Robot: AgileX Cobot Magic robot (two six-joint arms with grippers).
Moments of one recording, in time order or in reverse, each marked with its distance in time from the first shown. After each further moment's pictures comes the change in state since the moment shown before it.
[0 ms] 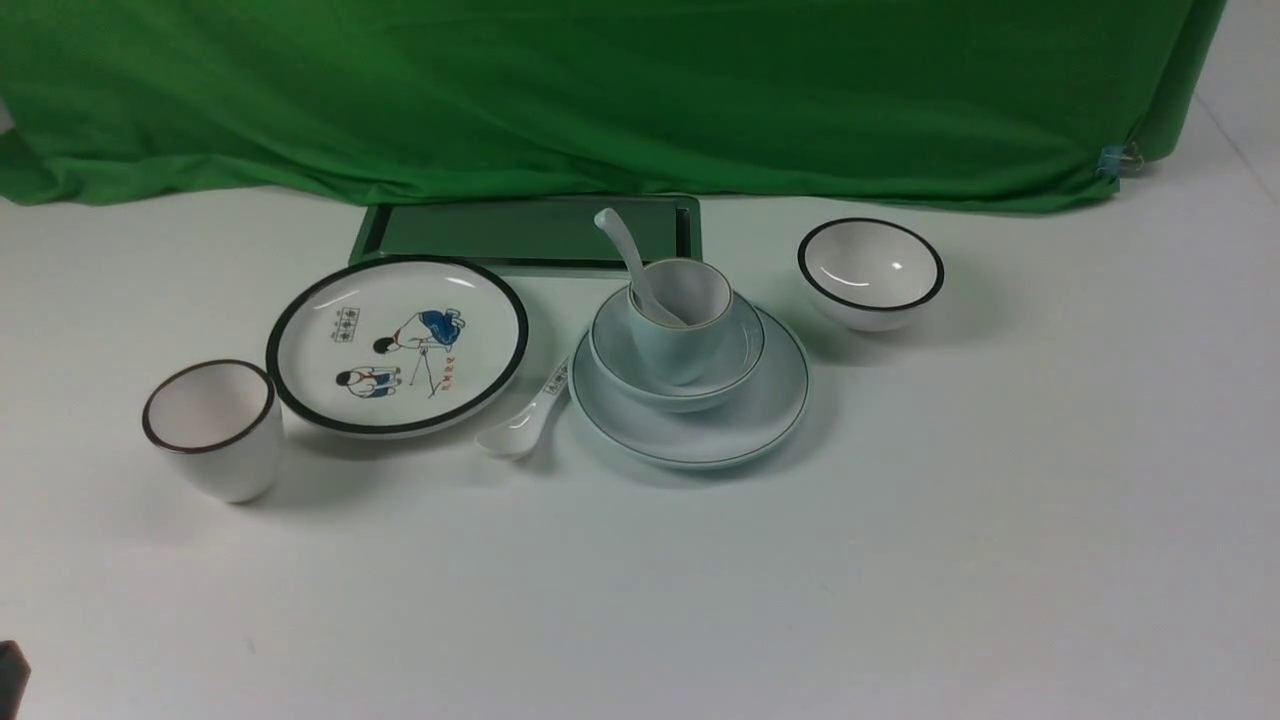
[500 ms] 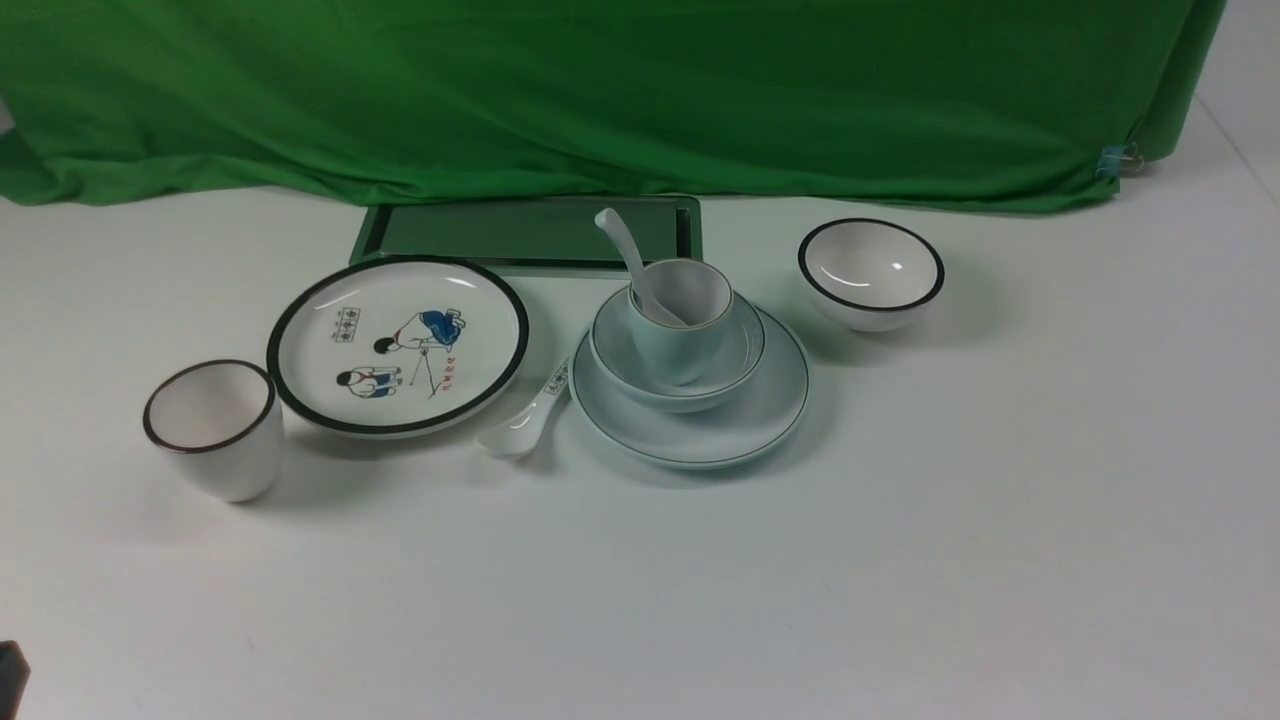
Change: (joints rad) right arm 0.000 0.000 0.000 0.000 0.000 0.000; left arm 0.000 0.000 0.000 0.002 0.000 0.024
